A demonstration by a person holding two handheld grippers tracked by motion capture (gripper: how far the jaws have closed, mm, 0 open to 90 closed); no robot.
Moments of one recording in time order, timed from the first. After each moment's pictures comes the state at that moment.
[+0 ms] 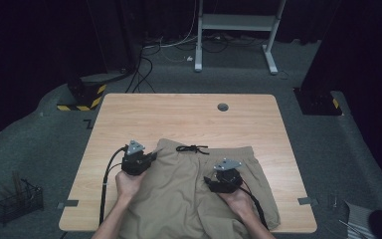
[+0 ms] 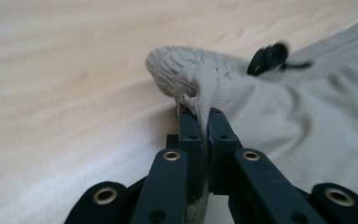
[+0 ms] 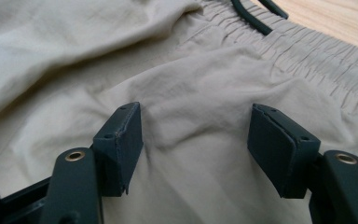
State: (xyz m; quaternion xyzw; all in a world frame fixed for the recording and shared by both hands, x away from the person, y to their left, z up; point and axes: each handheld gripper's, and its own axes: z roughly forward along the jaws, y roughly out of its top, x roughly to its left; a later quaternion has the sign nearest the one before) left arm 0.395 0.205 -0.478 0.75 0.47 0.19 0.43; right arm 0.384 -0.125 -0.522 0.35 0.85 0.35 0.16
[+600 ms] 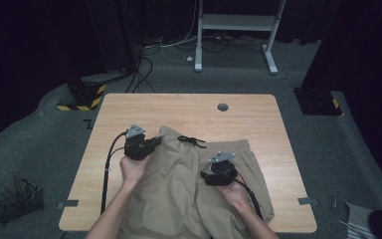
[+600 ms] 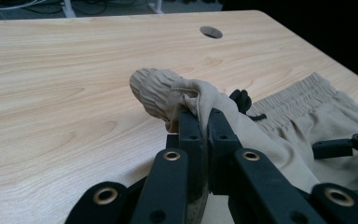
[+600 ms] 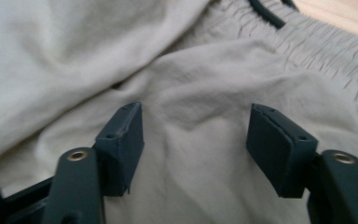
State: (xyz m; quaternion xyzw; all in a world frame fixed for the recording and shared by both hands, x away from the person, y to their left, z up) left arm 0.426 0.198 -0.450 0.72 0.48 0.17 0.48; right arm 0.406 -0.111 -0.519 0.35 0.86 0.34 0.15
